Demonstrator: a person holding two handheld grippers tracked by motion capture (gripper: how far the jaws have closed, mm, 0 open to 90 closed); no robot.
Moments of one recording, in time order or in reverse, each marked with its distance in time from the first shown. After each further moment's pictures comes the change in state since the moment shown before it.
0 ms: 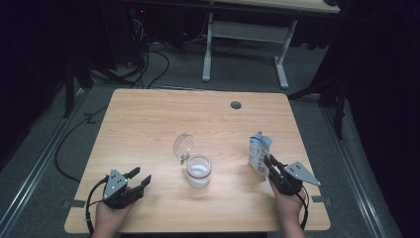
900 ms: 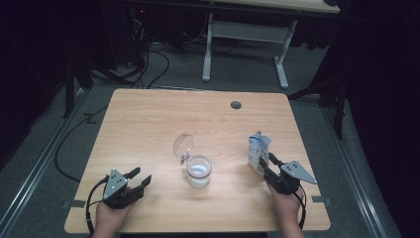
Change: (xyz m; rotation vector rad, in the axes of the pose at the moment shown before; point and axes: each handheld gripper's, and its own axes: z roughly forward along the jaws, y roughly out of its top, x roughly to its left) left arm 0.000 0.000 0.000 0.002 -0.003 -0.006; right arm 0.004 0.001 0.005 0.022 -0.011 0.004
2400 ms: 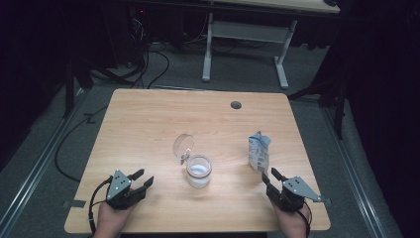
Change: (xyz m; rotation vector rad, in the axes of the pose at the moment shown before) left arm -0.005 -0.002 0.005 0.016 -0.015 0.015; right arm 0.023 -0.008 -0.042 0.085 -0.021 -0.045
